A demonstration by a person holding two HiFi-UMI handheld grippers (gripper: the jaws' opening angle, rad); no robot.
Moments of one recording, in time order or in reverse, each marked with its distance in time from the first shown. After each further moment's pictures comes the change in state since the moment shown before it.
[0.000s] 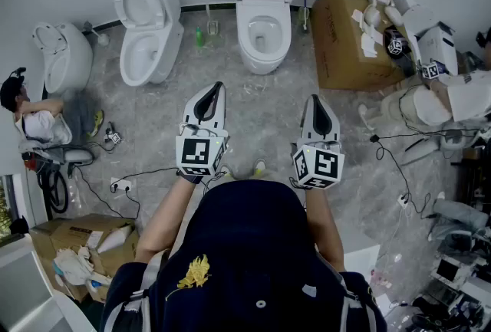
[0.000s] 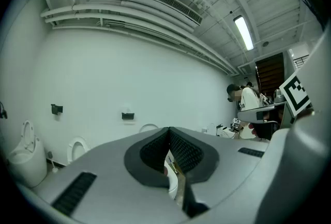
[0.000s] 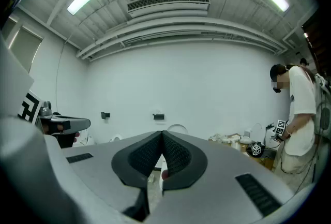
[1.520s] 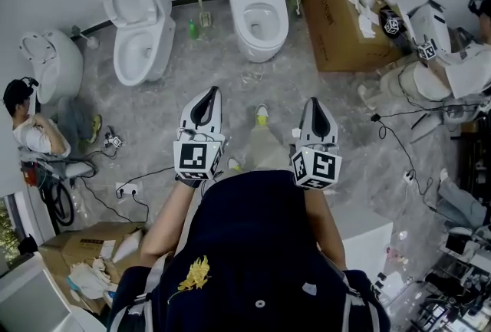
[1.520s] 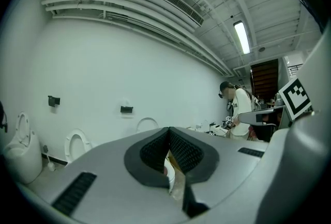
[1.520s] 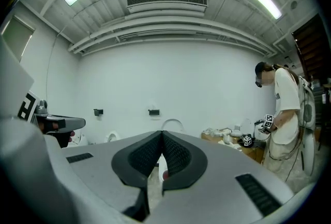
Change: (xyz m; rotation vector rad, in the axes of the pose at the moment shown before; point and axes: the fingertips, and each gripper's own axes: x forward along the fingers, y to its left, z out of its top) left arm -0.045 0.046 -0.041 -0.035 0.034 -0.069; right arm -0.023 0.058 -0.043 0.023 0.027 -0.108
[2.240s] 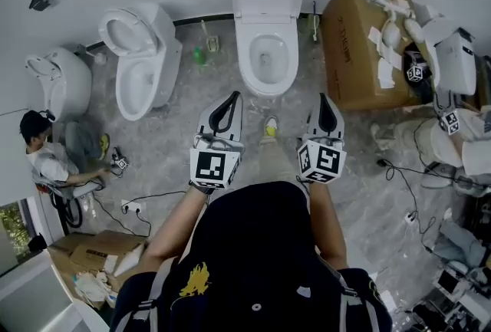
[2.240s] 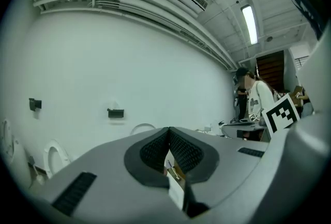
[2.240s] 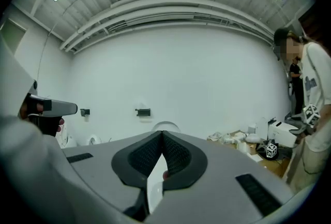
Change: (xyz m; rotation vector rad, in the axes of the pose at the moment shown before) left arm 0.309 0.015 0.018 0.046 0.004 0.019; right arm 0.320 -0.134 0.000 0.008 -0.008 0.050
